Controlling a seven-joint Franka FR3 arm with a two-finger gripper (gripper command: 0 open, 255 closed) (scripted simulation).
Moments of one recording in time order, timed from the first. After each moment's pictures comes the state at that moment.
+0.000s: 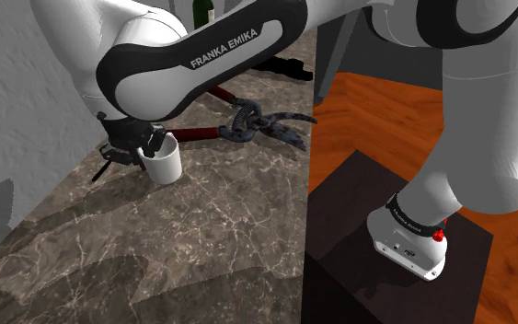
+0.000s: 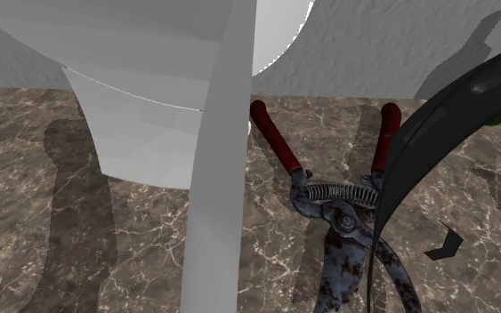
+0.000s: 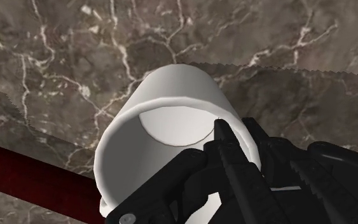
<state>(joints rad) 0.35 0.60 0.51 -1.50 -0.37 2.00 1.00</state>
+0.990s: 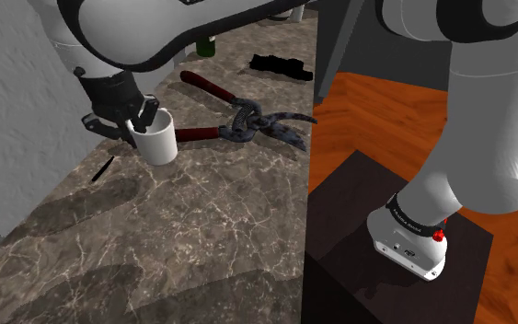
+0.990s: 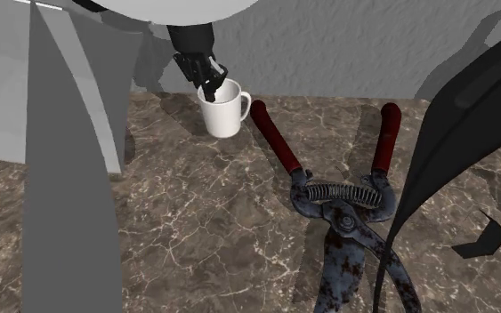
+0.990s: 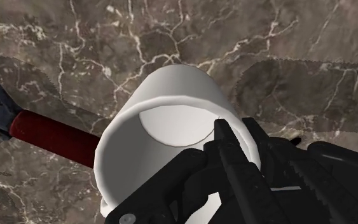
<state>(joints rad) 0.35 0.55 0.53 -1.39 -0.34 1.84 0.97</state>
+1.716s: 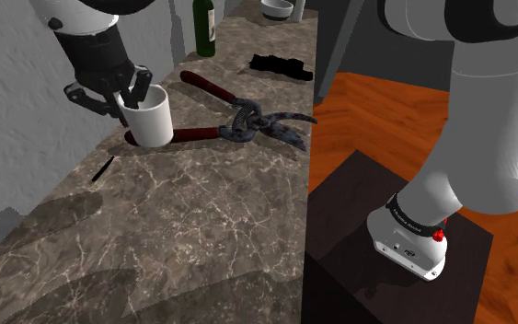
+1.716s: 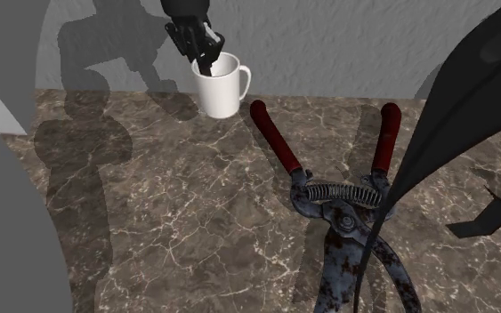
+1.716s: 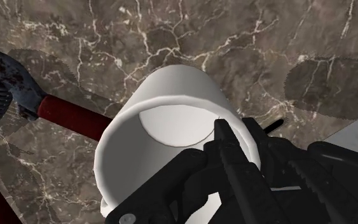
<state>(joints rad) 0.37 0.54 0.53 -1.25 -0.33 1.70 0.95</state>
